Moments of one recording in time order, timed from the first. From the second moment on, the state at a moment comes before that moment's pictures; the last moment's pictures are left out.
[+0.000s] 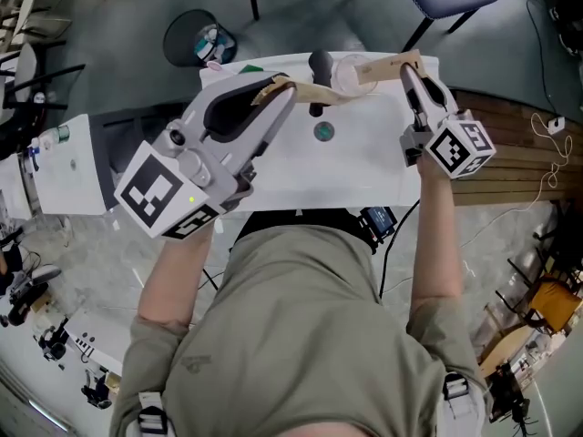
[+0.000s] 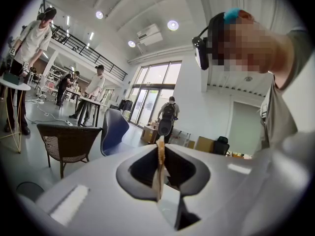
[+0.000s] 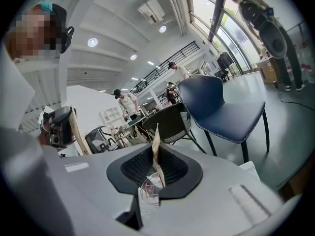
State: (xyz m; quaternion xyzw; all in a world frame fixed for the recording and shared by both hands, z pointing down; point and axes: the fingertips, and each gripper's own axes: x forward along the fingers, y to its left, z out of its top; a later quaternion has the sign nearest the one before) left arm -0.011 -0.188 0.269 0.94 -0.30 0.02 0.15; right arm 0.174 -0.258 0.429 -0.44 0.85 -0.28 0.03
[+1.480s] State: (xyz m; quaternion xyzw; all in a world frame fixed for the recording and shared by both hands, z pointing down) left arm -0.012 -0.182 0.280 0.94 -0.29 0.02 0.16; right arm 0.173 -0.264 0.446 -0.47 0.83 -0.28 0.01
